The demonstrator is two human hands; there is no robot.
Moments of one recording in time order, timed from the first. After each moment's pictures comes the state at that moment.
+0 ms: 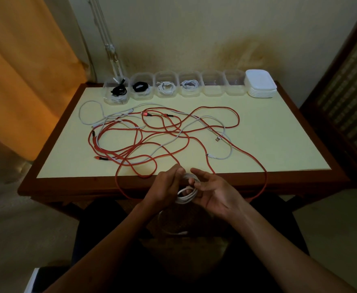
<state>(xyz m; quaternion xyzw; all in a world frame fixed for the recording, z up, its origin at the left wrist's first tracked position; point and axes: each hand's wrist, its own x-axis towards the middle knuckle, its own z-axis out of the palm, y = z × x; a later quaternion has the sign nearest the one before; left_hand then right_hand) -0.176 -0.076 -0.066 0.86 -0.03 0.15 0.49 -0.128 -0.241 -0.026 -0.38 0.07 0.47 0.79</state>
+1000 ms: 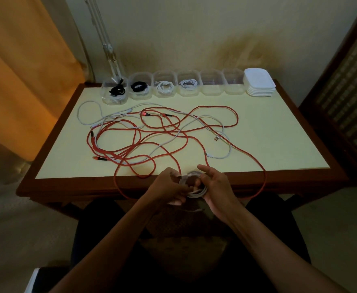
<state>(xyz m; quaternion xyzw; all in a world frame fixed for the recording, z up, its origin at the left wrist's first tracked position) -0.173 -0.087 -0.029 0.76 0.25 -0.17 0.58 -0.127 -0.235 -0.048 -0.62 0.04 0.29 0.73</state>
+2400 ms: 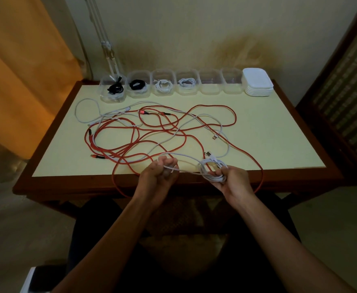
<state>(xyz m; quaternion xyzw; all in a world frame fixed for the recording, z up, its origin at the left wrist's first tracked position) -0.183 -0.084 -0.025 0.27 0.26 0.05 0.93 -0.095 -0.257 -0.033 -0.58 0.23 0.23 0.75</state>
